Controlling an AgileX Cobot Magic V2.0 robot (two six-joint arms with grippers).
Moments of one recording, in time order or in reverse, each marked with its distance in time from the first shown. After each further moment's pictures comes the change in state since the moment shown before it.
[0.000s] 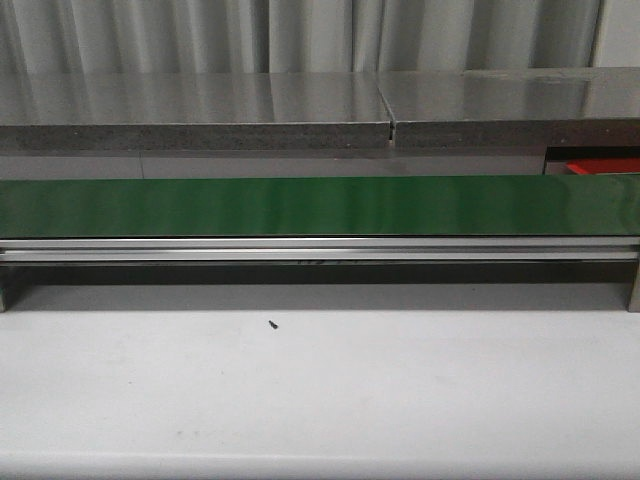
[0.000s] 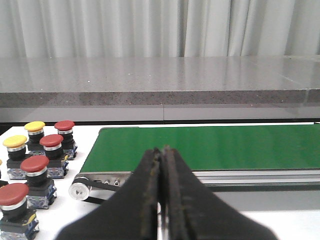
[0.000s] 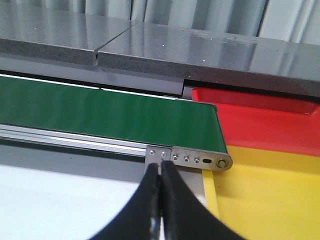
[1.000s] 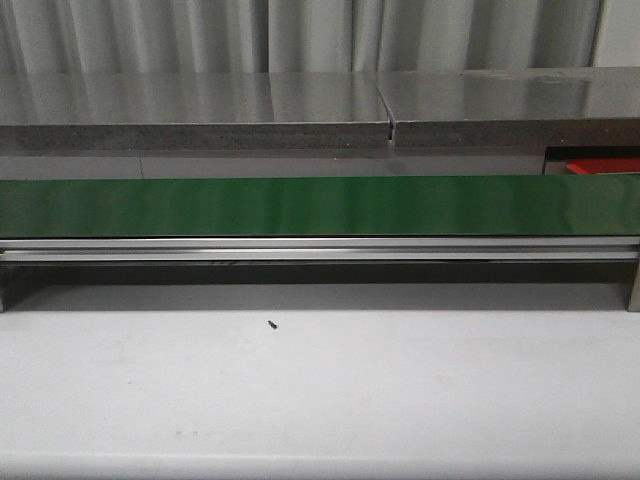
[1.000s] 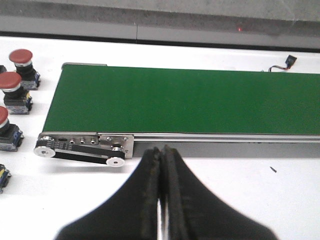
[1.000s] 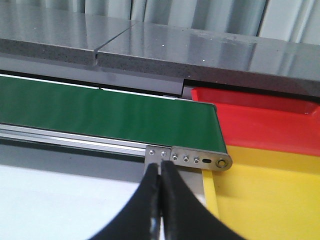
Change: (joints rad) left arm 0.000 0.647 -0.675 -0.110 0.560 0.000; right arm 0.000 0.000 0.000 0.000 0.000 0.000
